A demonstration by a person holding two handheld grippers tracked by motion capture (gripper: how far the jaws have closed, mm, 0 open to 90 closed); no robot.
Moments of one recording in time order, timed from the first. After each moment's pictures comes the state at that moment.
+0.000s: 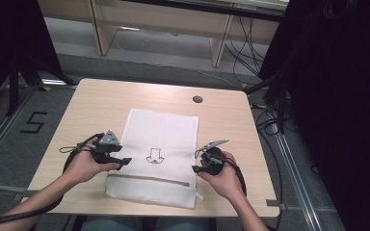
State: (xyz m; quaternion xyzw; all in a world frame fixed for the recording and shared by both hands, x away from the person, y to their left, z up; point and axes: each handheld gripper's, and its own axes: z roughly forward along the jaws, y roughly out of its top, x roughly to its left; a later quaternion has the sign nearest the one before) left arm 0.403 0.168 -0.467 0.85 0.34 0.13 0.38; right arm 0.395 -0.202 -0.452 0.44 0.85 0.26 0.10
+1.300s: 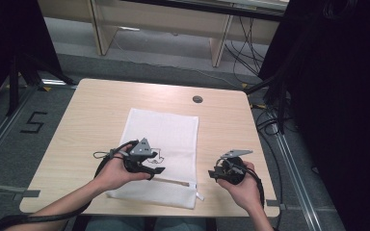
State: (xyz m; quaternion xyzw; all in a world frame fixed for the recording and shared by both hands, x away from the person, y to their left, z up) left arm 0.387 0.071 -0.457 0.86 0.23 0.10 0.45; right arm 0.370 -0.254 -0.454 0.46 0.83 0.30 0.10
